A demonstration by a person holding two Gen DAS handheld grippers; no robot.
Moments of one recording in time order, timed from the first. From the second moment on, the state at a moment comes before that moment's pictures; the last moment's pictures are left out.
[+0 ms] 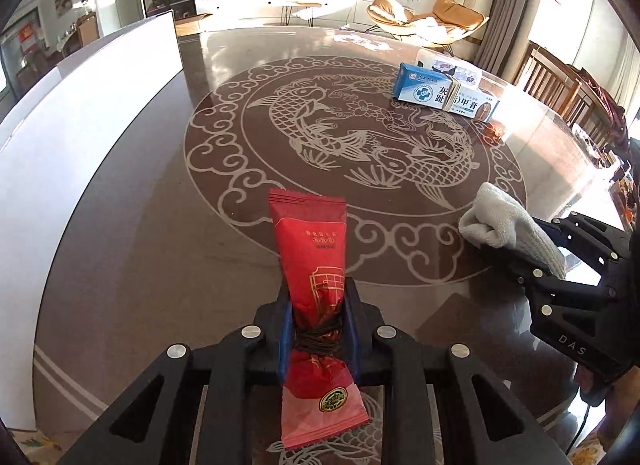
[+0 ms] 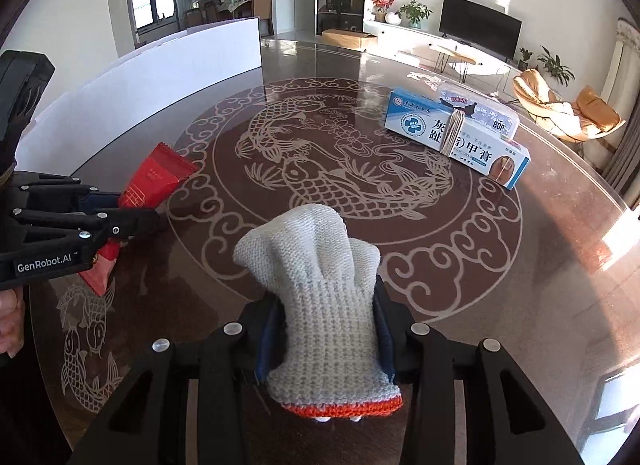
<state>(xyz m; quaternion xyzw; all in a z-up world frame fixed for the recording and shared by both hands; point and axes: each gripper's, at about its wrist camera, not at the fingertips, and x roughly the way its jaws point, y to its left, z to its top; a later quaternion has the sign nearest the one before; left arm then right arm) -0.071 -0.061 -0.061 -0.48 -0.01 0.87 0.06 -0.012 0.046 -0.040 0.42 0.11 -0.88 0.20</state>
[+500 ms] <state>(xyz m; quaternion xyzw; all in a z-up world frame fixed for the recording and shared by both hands) -0.079 -0.056 -0.075 -0.47 0.01 0.88 0.03 -0.019 0.031 -0.045 0.43 0.10 -0.87 0.20</state>
